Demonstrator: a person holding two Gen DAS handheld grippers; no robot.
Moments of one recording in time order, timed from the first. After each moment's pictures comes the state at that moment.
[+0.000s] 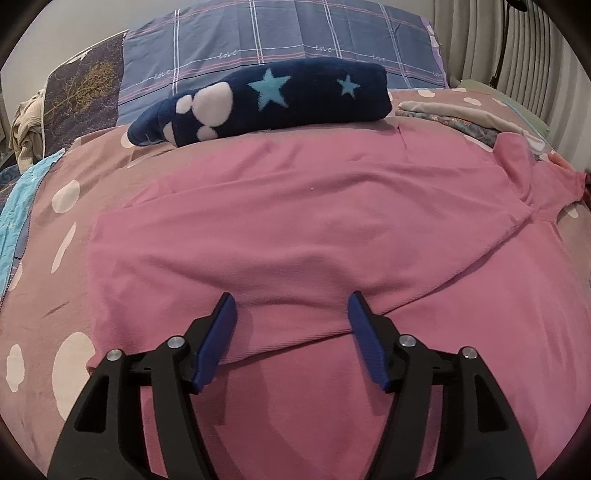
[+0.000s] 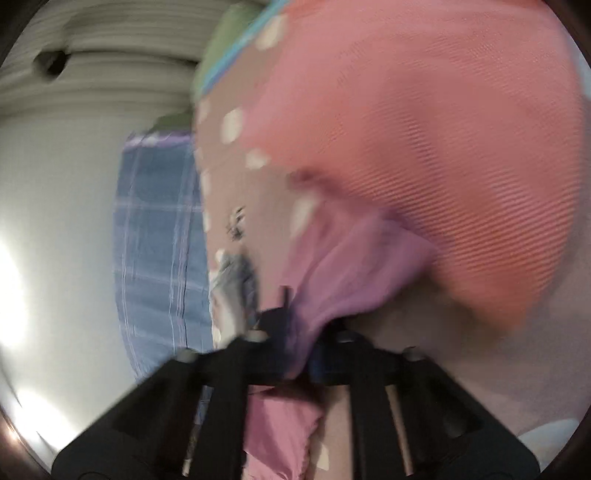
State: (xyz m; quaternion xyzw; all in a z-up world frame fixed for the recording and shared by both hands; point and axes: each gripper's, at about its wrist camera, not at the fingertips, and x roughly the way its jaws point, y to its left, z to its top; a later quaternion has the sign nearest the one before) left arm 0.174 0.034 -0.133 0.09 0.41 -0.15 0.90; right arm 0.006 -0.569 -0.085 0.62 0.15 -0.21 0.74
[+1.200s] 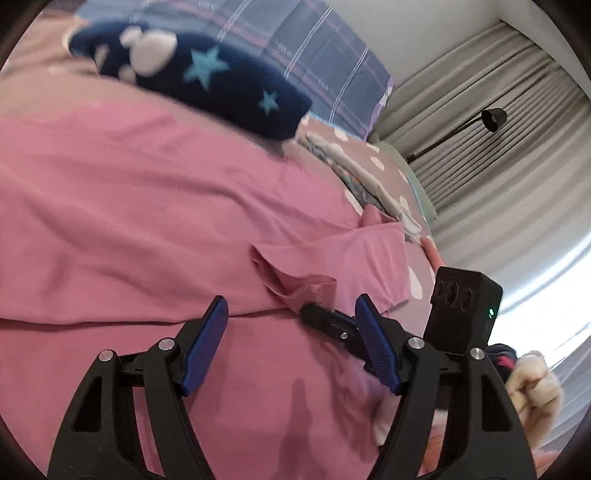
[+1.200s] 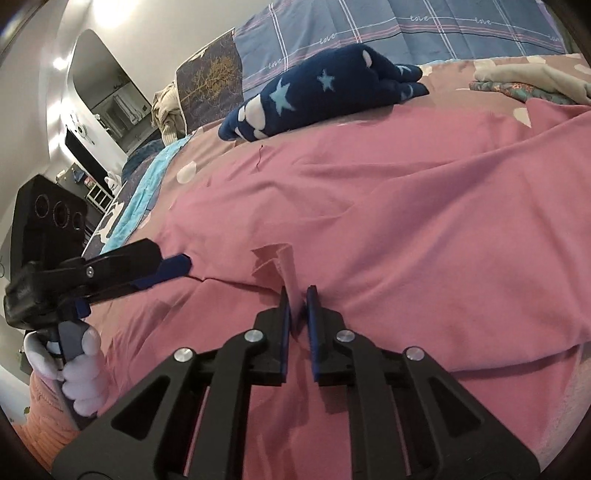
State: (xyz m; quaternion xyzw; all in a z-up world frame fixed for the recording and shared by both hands) left arm 0.183 0.030 -0.115 -0.22 0.46 -0.35 0.79; right arm 0.106 -0.182 -0.127 0.13 0.39 0.19 0.89
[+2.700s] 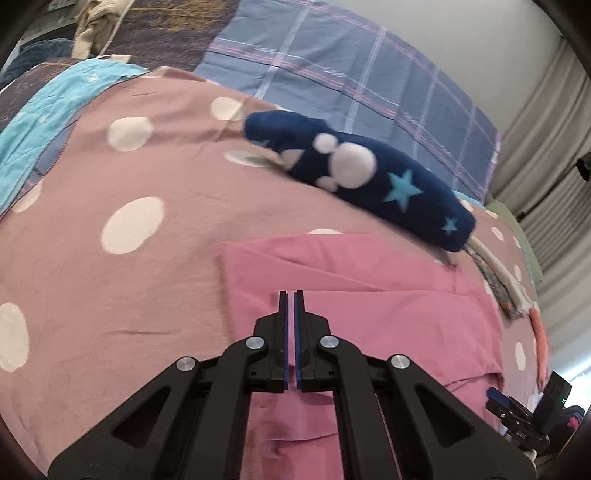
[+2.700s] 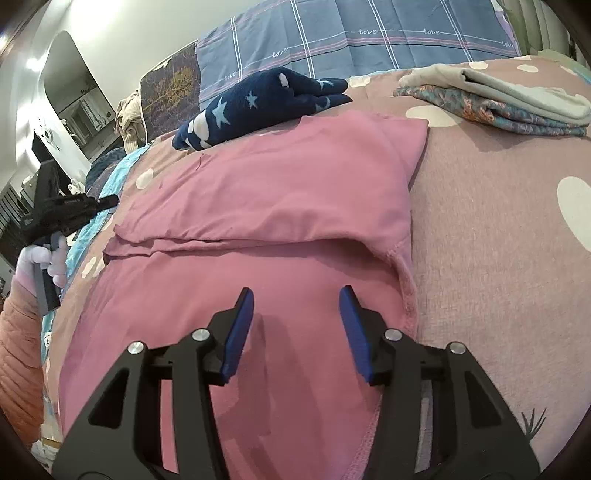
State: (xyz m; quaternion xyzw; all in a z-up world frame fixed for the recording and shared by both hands) left arm 0.242 0.184 -0.084 -0.16 0.42 -0.11 0.89; right arm 0.065 -0.240 -0.121 0.11 0.39 0.11 0.91
